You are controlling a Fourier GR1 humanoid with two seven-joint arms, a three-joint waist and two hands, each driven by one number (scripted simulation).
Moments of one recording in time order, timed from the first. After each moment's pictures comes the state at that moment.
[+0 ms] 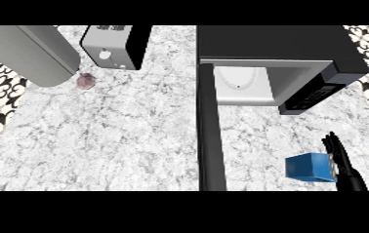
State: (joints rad) left arm 0.59 0.01 0.38 -2.35 0.41 -0.42 0.01; right arm 0.06 -0.22 -0.35 -0.93 0.17 0.22 -0.89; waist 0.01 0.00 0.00
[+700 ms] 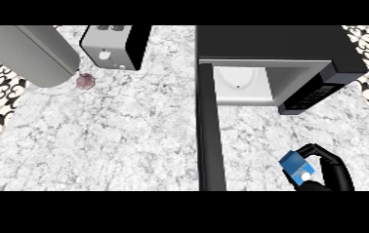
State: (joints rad) left arm 0.65 0.01 0.39 -2.35 0.43 -0.45 -0.05; right arm -0.04 -0.22 -0.30 -0.81 0.20 0.16 -1.01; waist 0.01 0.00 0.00
